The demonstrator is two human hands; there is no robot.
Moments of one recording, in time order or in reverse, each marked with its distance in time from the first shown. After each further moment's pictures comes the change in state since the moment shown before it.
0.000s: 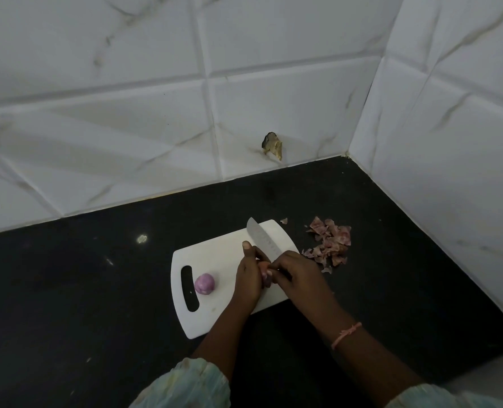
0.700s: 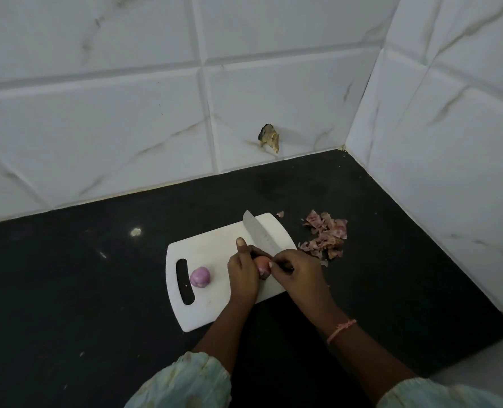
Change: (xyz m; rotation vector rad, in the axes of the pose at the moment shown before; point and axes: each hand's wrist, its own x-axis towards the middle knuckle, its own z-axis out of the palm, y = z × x) left_hand 0.001 -0.017 -0.002 0.085 0.173 0.191; right_hand -0.008 0.001 0.004 0.092 0.110 0.151
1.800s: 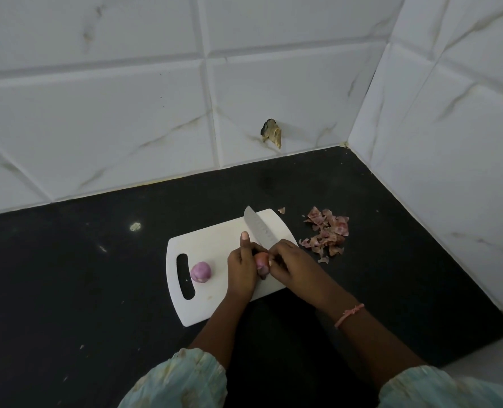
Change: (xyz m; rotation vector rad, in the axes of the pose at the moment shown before) left_hand 0.000 0.005 -0.007 -0.038 -0.092 -0.057; right_hand 0.016 -0.002 -0.012 -0.142 -0.356 -0.088
